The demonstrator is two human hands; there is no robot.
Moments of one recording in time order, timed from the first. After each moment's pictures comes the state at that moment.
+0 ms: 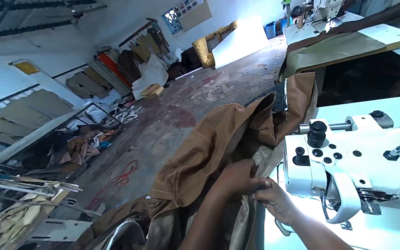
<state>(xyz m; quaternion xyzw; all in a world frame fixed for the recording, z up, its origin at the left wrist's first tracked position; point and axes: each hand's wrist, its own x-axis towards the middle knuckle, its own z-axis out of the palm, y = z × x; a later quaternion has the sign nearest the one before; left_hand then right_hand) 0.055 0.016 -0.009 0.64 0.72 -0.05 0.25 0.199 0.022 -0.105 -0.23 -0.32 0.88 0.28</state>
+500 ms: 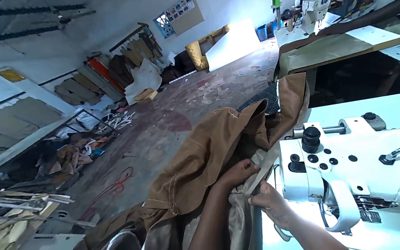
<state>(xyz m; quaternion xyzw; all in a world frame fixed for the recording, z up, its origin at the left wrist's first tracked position) 0.026 0.043 -0.066 0.56 0.67 0.21 0.45 0.194 0.025 -0.131 -0.24 -0.37 0.86 0.27</state>
